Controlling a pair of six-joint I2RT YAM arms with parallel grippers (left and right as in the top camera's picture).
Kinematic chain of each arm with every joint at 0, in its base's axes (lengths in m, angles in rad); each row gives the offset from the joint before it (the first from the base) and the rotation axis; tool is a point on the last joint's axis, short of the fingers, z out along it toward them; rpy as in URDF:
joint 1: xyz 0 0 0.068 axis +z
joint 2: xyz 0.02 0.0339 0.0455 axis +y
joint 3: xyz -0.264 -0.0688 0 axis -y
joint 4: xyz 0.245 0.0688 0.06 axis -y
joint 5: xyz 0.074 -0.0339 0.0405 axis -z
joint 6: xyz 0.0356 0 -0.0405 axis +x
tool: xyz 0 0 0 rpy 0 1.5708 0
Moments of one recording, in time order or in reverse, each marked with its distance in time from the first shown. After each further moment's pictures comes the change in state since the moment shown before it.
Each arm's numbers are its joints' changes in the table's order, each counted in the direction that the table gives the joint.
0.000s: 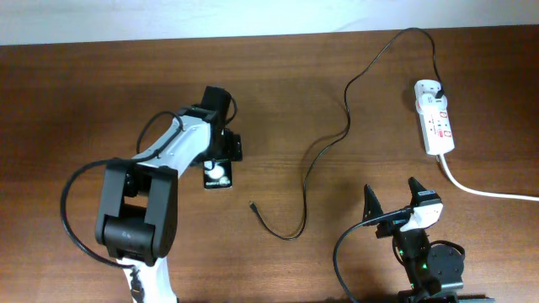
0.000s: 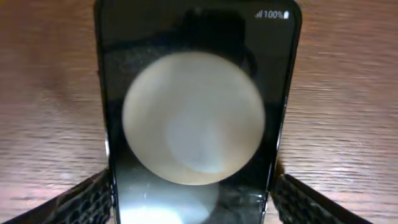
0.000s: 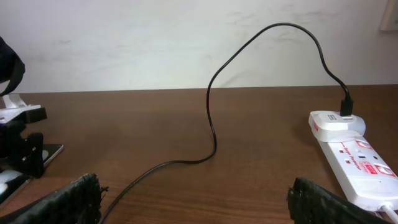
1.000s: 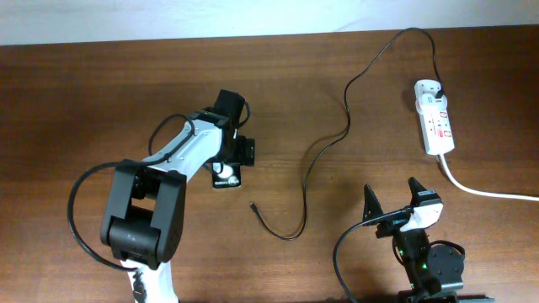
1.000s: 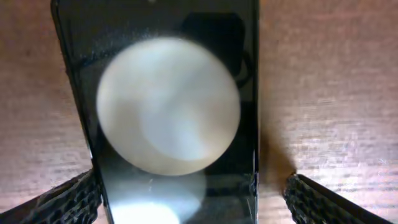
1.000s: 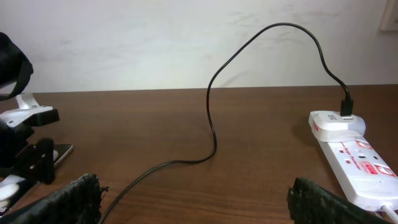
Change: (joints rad) left arm -0.065 -0.010 -0.018 0.016 0.002 0.066; right arm 0.000 0.000 0.000 0.000 0.000 0.000
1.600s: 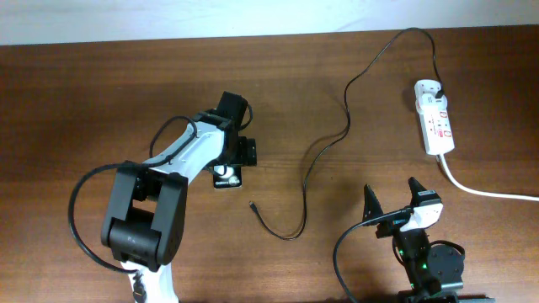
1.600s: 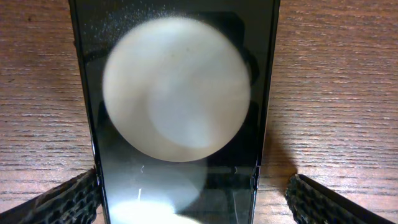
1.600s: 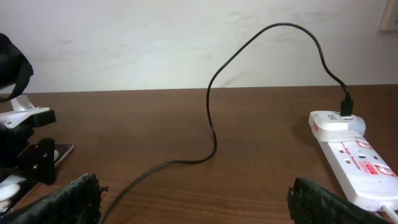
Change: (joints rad) left arm -0.011 -0.009 -0.014 0.012 -0.014 -0.111; right arm 0.000 0.000 0.000 0.000 0.000 0.000
